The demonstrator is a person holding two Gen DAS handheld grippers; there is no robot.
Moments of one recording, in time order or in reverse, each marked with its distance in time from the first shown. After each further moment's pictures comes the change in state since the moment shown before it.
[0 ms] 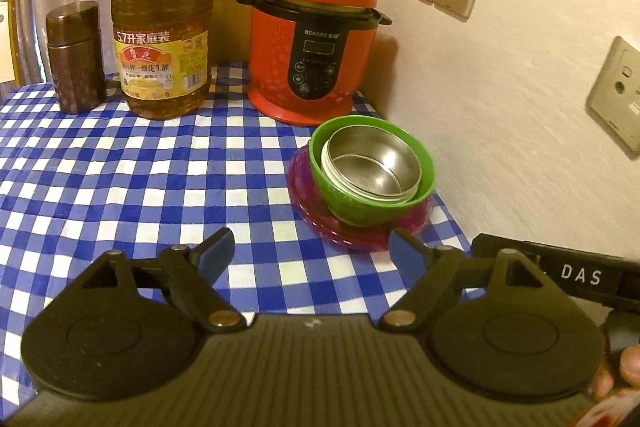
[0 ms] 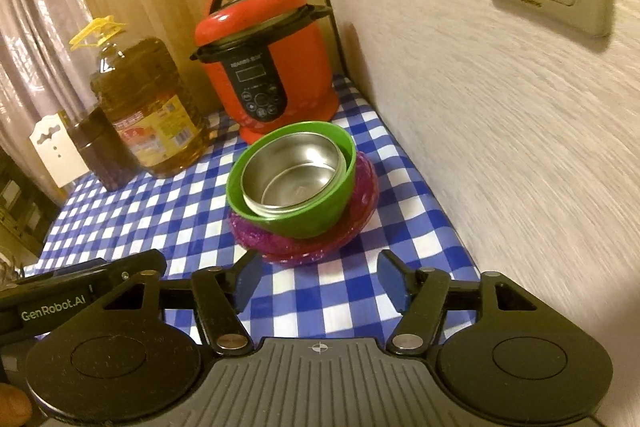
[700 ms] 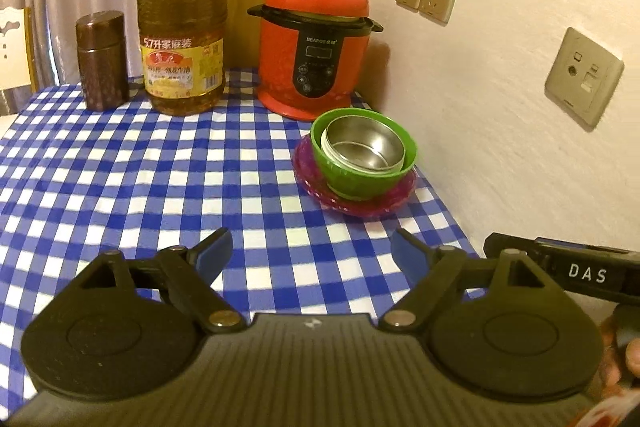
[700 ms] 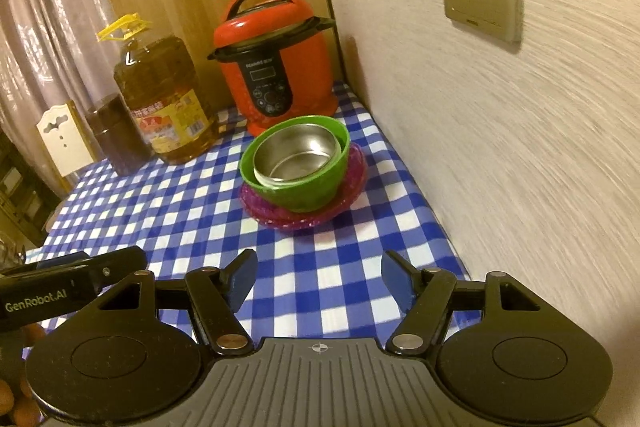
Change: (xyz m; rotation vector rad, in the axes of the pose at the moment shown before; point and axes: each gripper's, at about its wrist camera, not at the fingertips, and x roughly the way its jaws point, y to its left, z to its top) left arm -0.070 -0.003 -0.034 0.007 -0.024 0.016; right arm -0.065 0.009 -0.035 -0.042 -0.022 -0.017
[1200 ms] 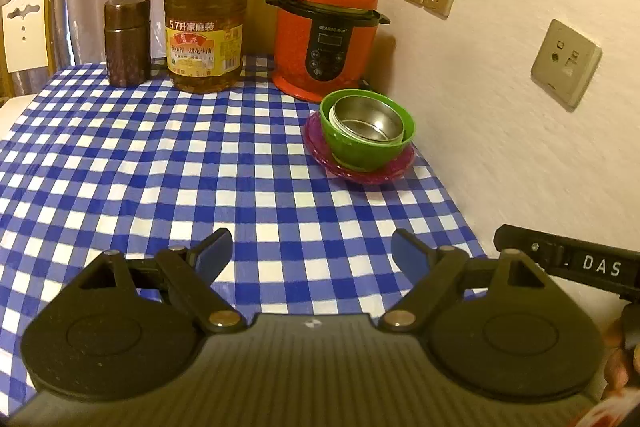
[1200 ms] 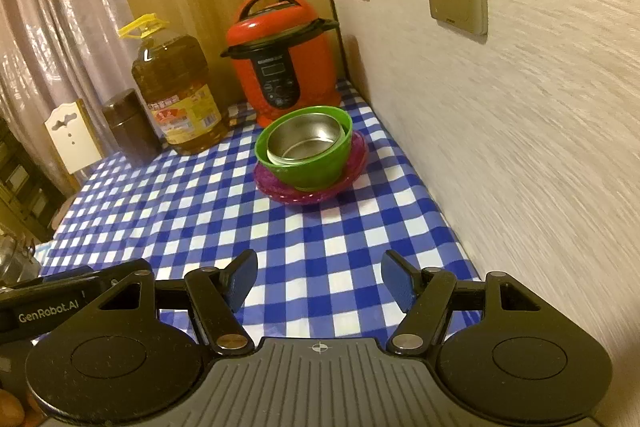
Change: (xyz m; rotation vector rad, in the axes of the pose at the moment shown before) left arm -0.044 -0.001 -0.035 -0.041 0.013 0.025; right arm -0.048 0.013 -0.027 0.002 -0.004 0.003
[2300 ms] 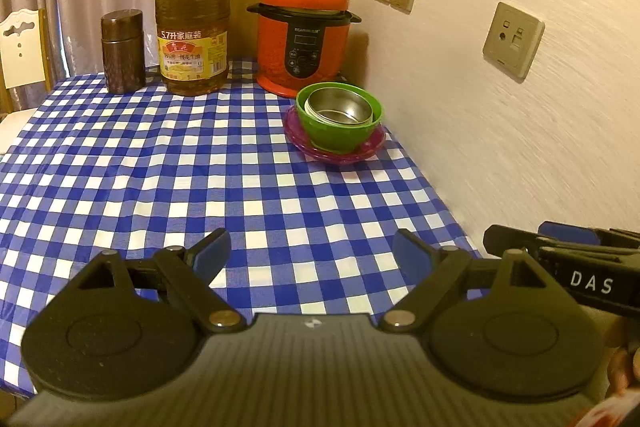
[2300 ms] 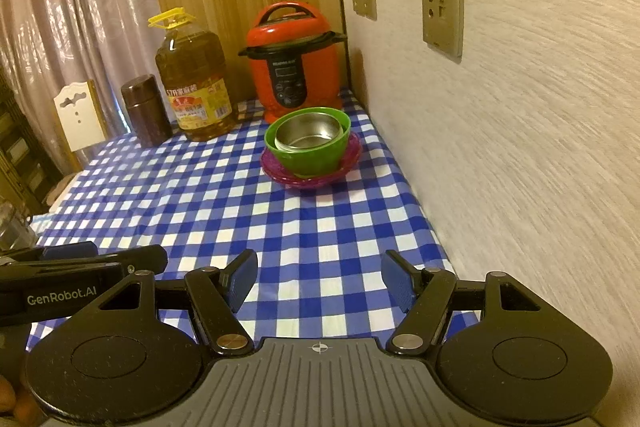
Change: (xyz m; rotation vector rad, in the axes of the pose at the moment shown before) left arm -0.053 -0.025 -0.033 0.061 -0.019 -0.013; right arm -0.063 0.010 -0.037 -0.096 -0.031 -0.027
